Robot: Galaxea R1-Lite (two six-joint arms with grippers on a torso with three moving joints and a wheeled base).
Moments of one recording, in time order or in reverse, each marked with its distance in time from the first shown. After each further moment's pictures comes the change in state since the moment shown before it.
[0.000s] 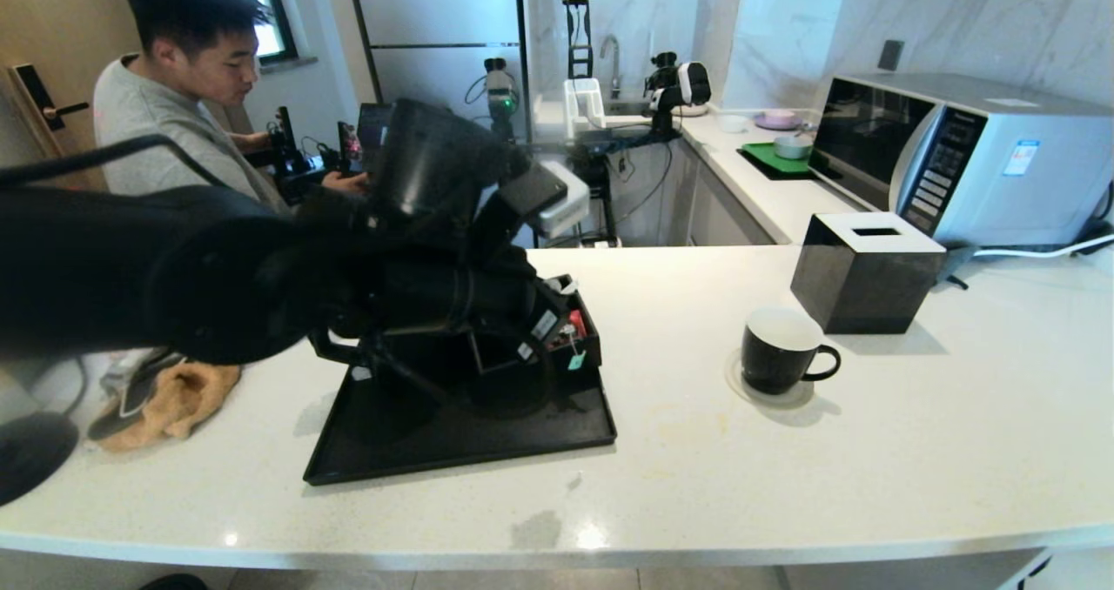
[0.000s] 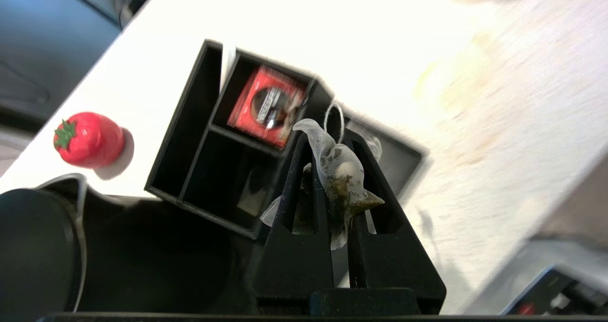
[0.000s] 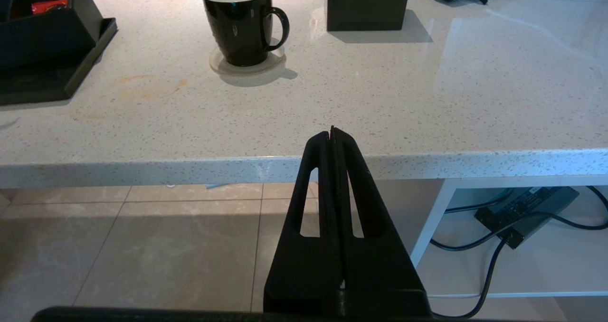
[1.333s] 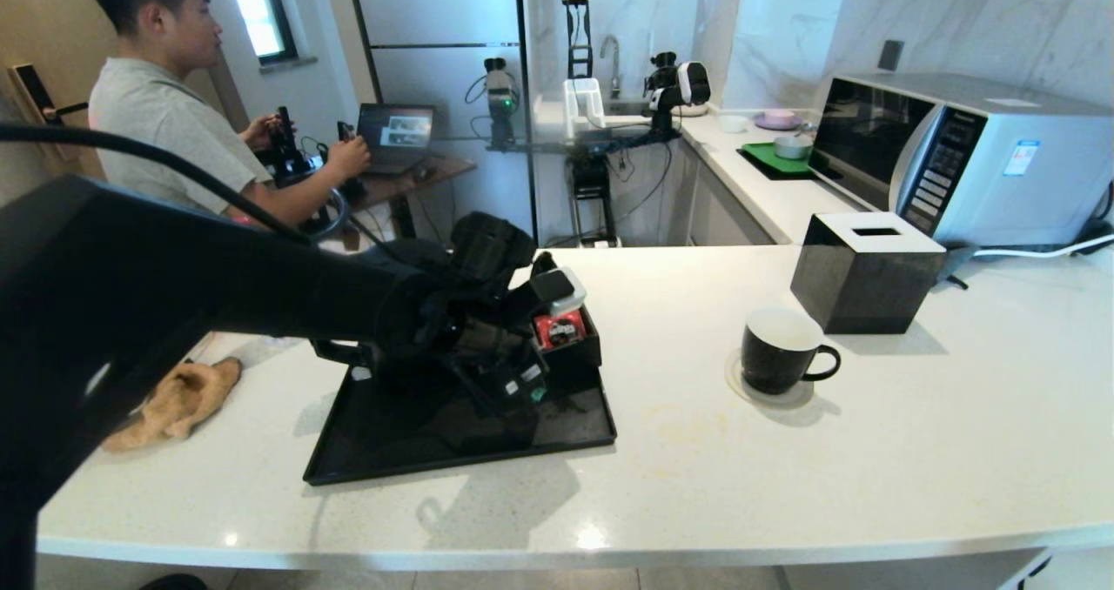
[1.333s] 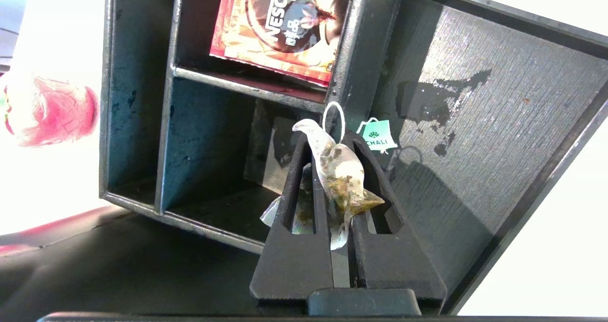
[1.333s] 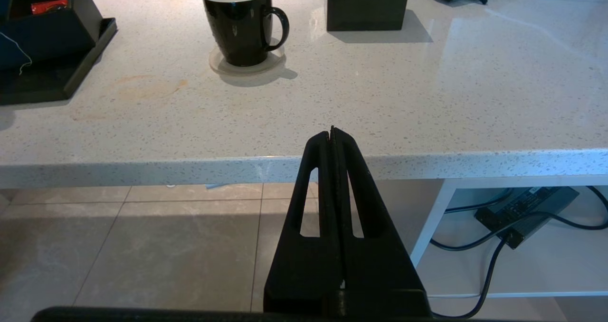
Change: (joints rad) left arm 0.149 0.334 -0.083 0.018 0.008 0.261; right arm 0.000 0.000 0.000 0.000 0.000 0.000
